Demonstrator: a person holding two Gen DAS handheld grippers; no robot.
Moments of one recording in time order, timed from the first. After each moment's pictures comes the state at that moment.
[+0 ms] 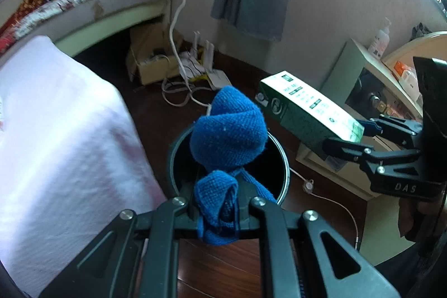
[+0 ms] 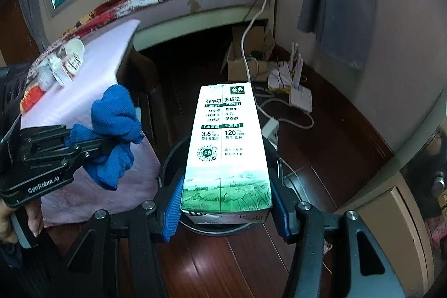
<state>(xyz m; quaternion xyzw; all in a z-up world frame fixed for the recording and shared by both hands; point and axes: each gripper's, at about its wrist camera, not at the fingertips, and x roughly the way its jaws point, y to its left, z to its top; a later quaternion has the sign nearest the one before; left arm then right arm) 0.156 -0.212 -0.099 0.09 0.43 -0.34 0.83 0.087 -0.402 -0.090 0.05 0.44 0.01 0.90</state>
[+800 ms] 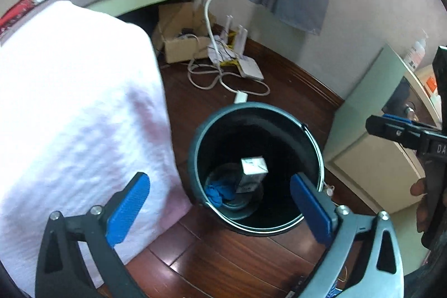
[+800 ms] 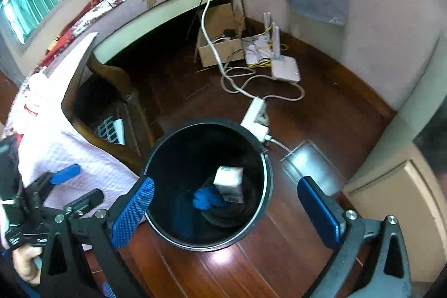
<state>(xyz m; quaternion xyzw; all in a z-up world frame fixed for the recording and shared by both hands) 0.162 -0.186 -0.120 0.06 0.46 -0.26 0.85 0.122 -0.438 -0.107 0.13 0.47 -0.05 0.87</state>
